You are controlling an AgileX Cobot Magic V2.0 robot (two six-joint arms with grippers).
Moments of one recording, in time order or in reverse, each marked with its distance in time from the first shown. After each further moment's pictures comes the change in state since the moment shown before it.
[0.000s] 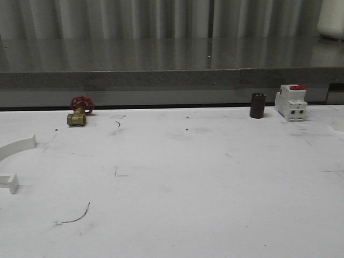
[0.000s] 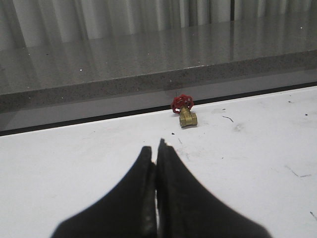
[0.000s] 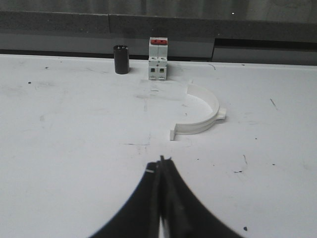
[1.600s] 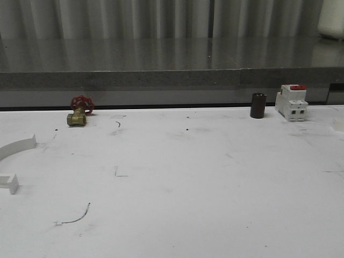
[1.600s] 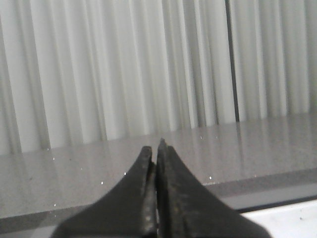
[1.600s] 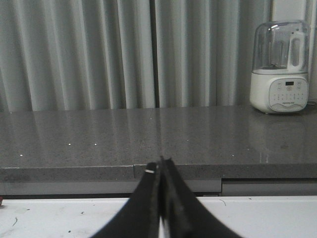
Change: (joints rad) left arm 0.000 0.081 -0.350 0.030 -0.006 0.000; right arm 0.000 0.068 -0.457 0.101 0.035 0.000
